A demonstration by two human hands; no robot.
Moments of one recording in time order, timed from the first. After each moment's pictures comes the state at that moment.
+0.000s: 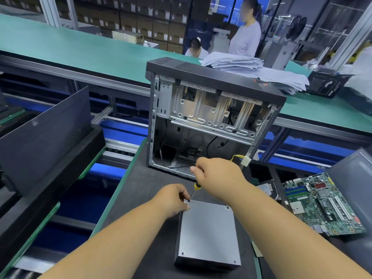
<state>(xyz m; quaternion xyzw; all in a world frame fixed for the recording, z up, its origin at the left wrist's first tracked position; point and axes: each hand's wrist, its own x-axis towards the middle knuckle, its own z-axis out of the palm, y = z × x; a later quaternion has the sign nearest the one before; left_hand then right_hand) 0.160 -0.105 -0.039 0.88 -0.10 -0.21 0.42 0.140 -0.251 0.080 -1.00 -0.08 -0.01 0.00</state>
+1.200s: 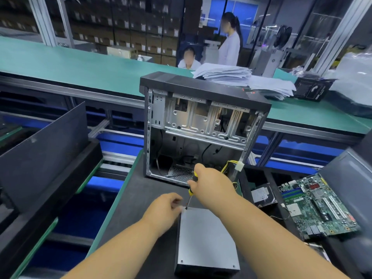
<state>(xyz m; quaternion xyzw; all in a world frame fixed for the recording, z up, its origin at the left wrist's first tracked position) 0.148 -0.091 -0.053 0.89 -0.12 -0.11 0.42 0.131 -0.242 0.069 -0.99 0.00 -0.01 0.10</state>
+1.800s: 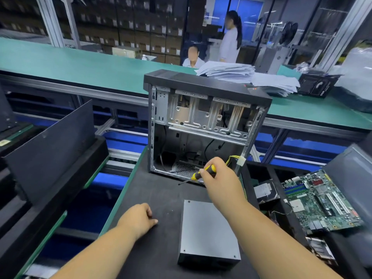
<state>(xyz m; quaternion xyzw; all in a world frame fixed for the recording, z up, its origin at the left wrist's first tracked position) 0.137 -0.024 -0.086 0.95 0.01 -0.17 0.25 0.096 -0.252 0.066 -0.92 0.08 -0.10 0.38</state>
